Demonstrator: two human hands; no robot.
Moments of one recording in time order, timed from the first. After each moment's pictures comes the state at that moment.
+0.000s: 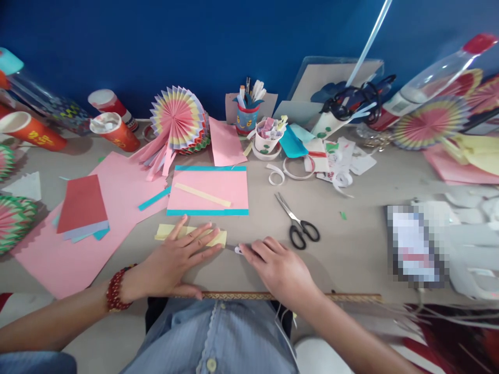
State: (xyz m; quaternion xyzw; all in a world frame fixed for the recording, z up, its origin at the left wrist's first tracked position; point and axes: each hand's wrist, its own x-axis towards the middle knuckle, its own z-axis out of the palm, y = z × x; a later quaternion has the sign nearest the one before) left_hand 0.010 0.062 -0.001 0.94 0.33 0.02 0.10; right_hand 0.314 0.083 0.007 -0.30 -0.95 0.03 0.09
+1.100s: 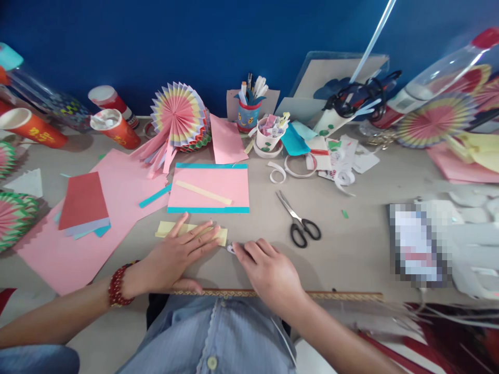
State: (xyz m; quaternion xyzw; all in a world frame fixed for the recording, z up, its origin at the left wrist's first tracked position) left_hand 0.009 0.062 -0.003 0.94 0.33 0.01 0.09; right_hand 0.293 0.070 0.004 -0.34 -0.93 0.04 0.11
